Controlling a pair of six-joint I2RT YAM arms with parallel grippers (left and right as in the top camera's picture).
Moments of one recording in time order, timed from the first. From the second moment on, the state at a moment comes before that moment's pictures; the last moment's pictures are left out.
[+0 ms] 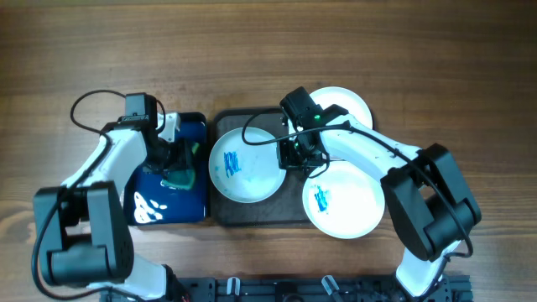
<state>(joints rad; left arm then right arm) 0.07 1.71 0.92 -0.67 0.21 -0.02 0.57 1.93 1.20 -0.68 -0.31 0.51</state>
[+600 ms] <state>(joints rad) 0.08 1.73 0.93 -0.74 0.22 -0.02 0.57 1.93 1.20 -0.68 -0.31 0.51</state>
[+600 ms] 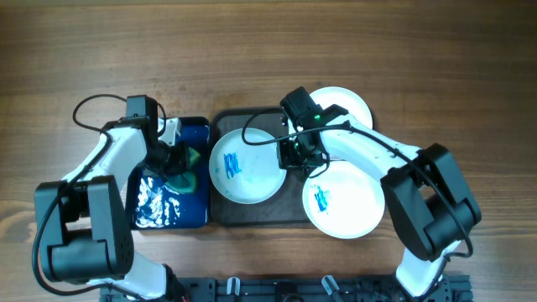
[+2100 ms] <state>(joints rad) 0.08 1.50 0.95 -0.84 0.08 -0.19 0.57 1.93 1.20 -0.68 -0.31 0.51</state>
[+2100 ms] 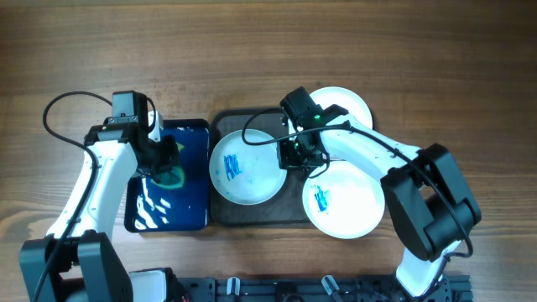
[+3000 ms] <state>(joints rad) -0.26 1.58 0.95 -0.55 0.56 -0.28 0.58 1.93 1.21 -0.76 -0.21 0.64</state>
